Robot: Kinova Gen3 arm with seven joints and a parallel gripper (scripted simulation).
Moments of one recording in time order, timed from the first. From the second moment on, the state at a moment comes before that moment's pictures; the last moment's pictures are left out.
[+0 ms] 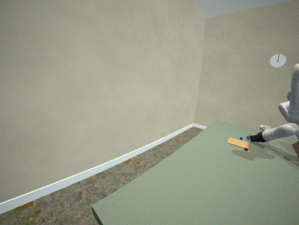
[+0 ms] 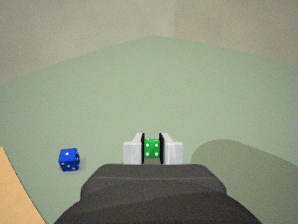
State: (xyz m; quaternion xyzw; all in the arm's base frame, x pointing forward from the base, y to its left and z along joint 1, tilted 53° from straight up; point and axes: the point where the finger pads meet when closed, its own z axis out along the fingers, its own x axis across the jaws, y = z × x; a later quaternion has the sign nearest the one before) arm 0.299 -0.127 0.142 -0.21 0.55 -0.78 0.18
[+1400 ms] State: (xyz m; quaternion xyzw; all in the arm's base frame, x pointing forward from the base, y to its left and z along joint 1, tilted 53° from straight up) arm 0.299 -0.127 0.142 -0.21 0.55 -0.78 0.18
